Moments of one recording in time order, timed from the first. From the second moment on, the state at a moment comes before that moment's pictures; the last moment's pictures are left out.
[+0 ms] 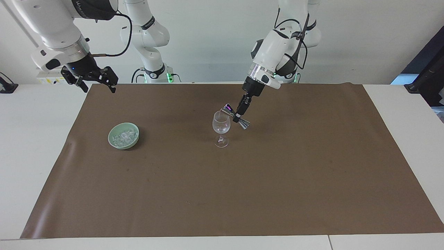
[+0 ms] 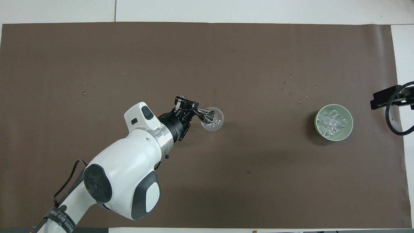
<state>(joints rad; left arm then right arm) -0.08 -0.08 -0.63 -2.29 -0.48 2.95 -1.46 -0.01 -0.02 -0.04 -1.58 -0.02 1.47 -0.01</state>
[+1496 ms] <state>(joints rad) -0.03 -0.04 -0.63 -2.21 0.02 2.90 -1.47 -0.02 -0.02 -0.04 -1.58 -0.02 1.47 -0.01</state>
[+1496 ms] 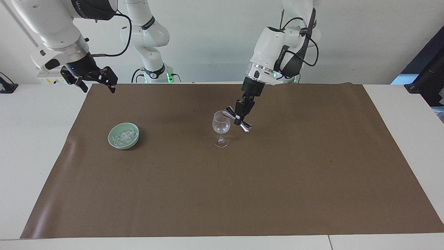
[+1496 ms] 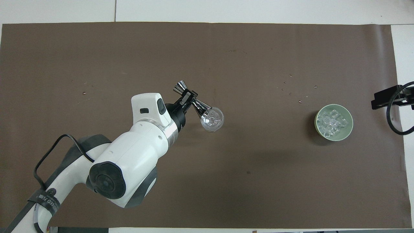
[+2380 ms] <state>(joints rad) -0.03 -0.01 -0.63 -2.14 0.08 2.77 -1.50 -0.02 -0.02 -0.04 -1.58 -0.02 1.47 -0.01</state>
